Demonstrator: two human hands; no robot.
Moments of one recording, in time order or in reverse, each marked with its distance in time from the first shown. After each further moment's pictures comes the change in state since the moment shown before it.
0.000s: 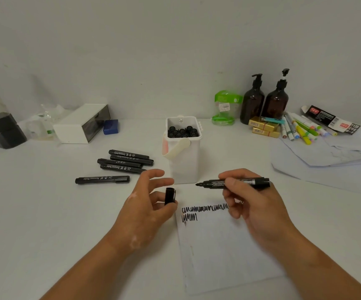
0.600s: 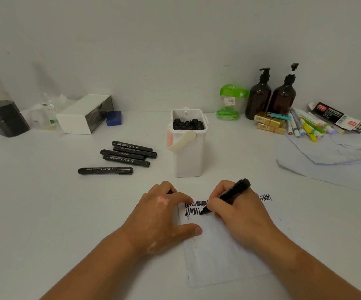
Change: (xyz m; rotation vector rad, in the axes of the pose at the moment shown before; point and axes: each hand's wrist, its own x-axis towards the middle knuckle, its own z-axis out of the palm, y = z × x) left_hand -0.004 -0.008 0.011 0.800 -0.212 0.190; right_hand -0.003 0.023 0.015 -0.742 -0.012 0.066
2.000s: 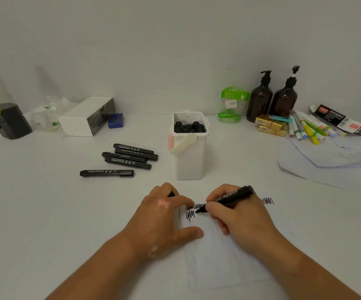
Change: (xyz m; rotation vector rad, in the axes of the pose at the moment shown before) left_hand 0.000 -0.001 0.002 -0.021 0.016 0.026; right_hand -0.005 -0.008 -0.001 0.193 -0.035 0.027
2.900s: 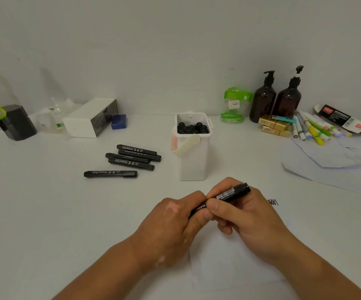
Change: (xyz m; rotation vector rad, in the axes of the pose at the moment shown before) left_hand -0.010 0.036 -0.019 -0.311 0.102 0.240; right_hand -0.009 -0.015 -0.004 0.422 -0.267 -0.172
